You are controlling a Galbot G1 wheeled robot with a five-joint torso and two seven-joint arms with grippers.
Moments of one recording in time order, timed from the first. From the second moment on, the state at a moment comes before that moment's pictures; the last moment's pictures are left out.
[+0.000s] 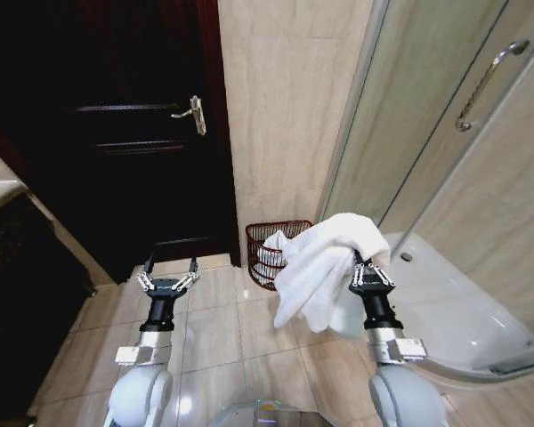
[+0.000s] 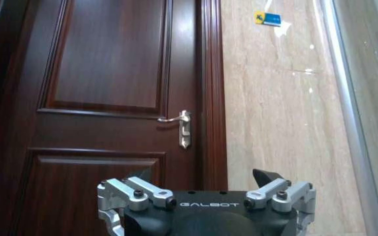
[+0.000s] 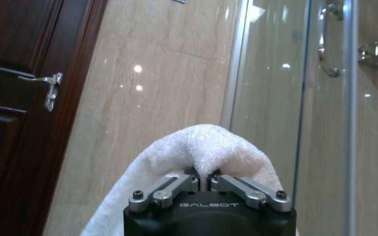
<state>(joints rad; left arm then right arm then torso) 1.70 -1.50 -0.67 -2.24 -0.16 -0.36 0.05 -1.66 1.48 0.52 2.38 -0.12 0.09 0.06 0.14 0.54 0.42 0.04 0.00</state>
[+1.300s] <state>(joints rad) 1.71 -1.49 -0.67 -2.23 -0.15 -0.36 0.02 -1.63 1.48 0.47 2.36 -0.13 0.08 0.07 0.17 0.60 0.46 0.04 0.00</state>
